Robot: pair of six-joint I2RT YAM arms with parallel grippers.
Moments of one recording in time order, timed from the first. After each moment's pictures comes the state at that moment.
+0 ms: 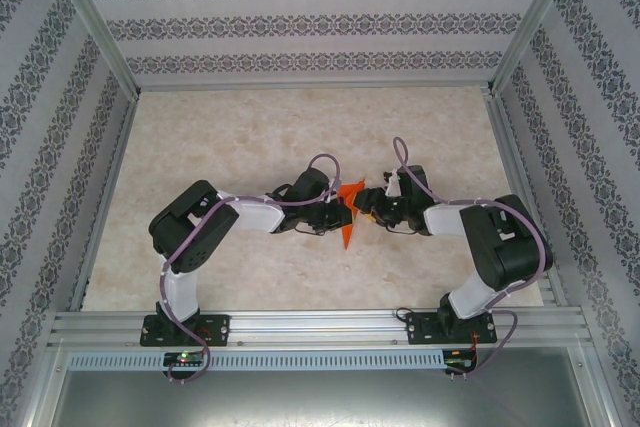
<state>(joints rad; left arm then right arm) -0.74 1.92 0.97 0.22 0.48 -1.00 0.29 1.62 0.55 0.25 -0.62 0.85</state>
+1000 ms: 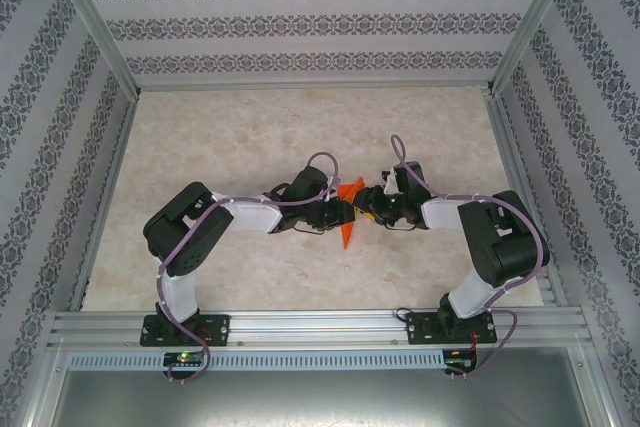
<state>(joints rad) -0.74 1.88 0.96 0.21 0.47 -0.99 0.29 1.64 0.61 0.16 -0.60 0.85</state>
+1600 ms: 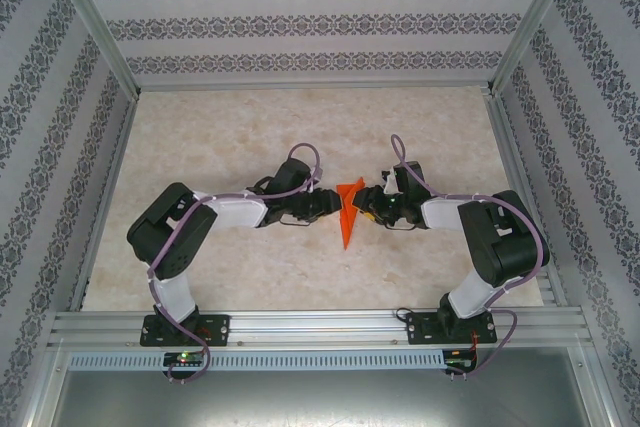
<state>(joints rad) -0.65 1.82 0.92 0.17 0.47 -0.98 0.29 1.65 0.61 0.15 -0.60 0.85</state>
